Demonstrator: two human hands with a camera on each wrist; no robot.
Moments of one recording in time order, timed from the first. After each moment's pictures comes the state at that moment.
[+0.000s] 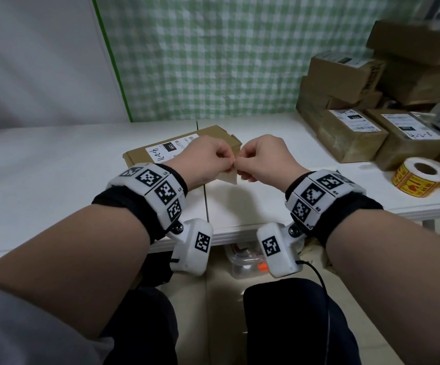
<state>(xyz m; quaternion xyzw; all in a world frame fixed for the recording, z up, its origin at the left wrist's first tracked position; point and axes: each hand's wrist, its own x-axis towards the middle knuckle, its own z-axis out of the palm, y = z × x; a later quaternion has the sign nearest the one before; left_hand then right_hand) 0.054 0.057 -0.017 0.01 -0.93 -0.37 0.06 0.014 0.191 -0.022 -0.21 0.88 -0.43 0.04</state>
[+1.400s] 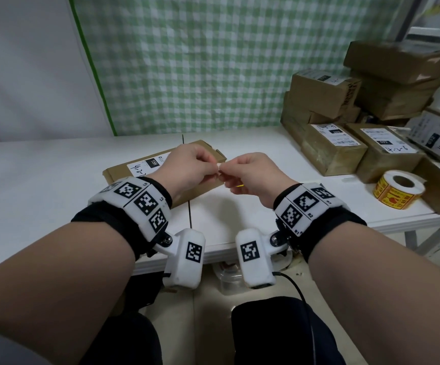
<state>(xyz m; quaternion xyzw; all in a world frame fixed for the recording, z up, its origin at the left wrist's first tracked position) 0.041 0.061 -0.013 0.09 -0.81 -0.57 0.07 0.001 0.198 -0.023 -0.13 0.75 -0.63 0.18</state>
